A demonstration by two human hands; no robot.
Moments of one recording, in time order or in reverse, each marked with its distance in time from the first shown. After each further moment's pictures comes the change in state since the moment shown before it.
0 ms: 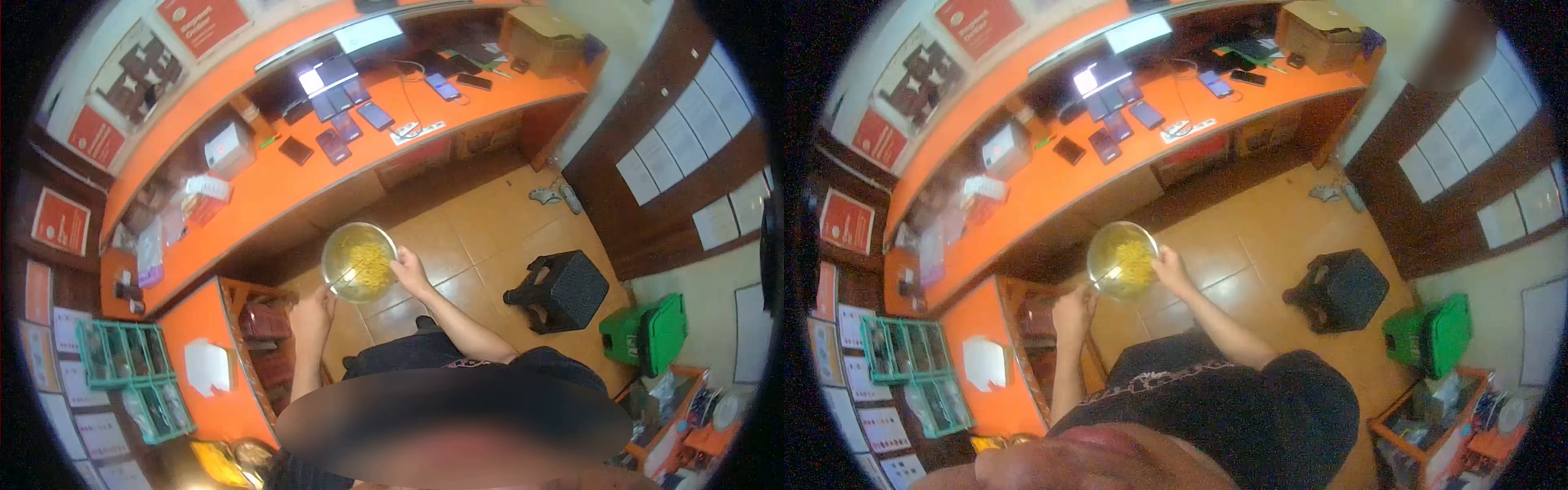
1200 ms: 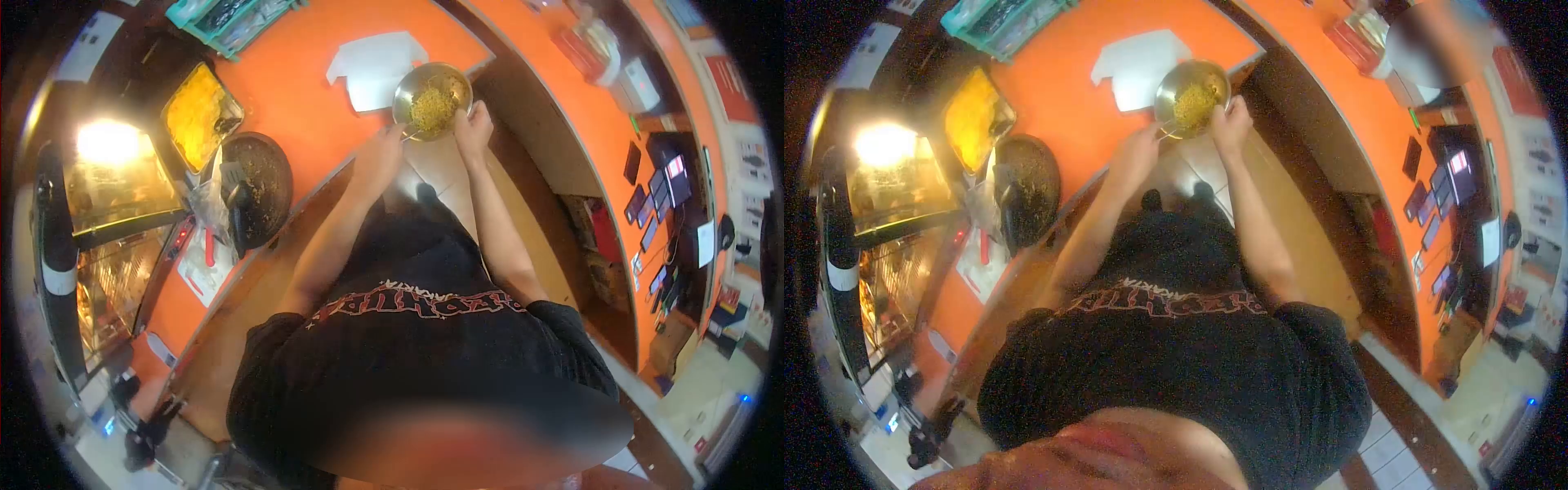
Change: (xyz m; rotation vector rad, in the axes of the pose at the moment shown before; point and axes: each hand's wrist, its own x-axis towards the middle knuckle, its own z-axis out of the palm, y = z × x) left_hand -0.243 -0.424 0.033 -0.450 0.478 -0.823; right_hand -0.095 0.112 0.584 -0.560 -0.655 -0.415
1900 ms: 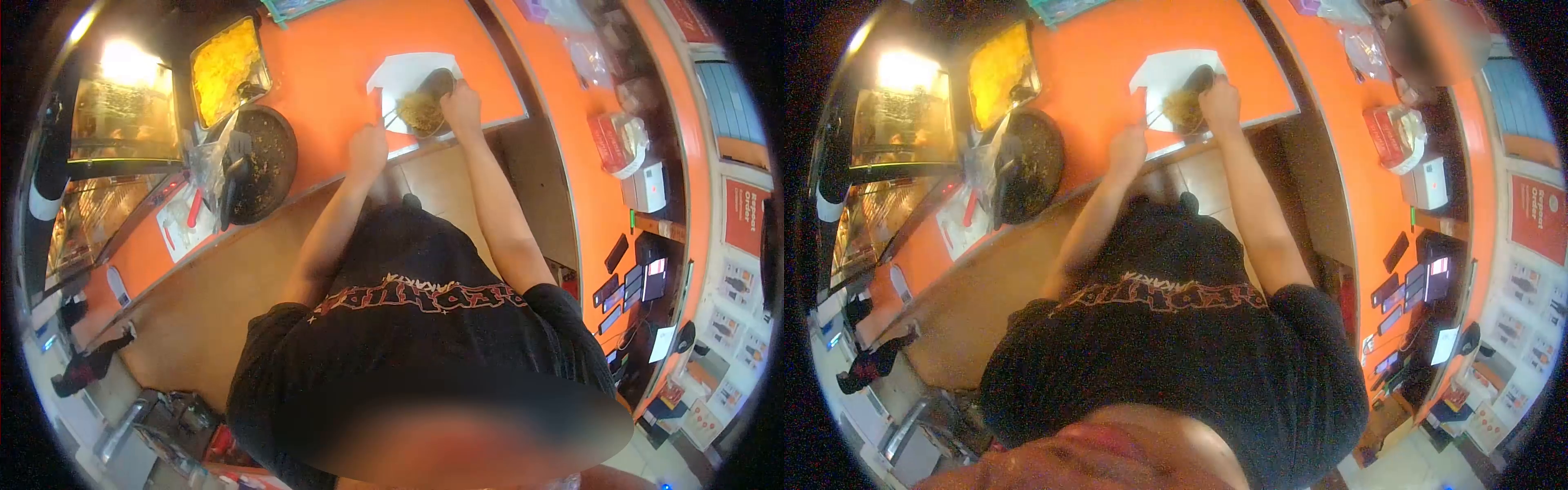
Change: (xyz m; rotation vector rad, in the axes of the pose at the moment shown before) left_hand 0.055 -0.088 0.025 0.288 0.196 -0.352; right_hand 0.119 -0.055 0.126 -0.506 -0.484 -0.355
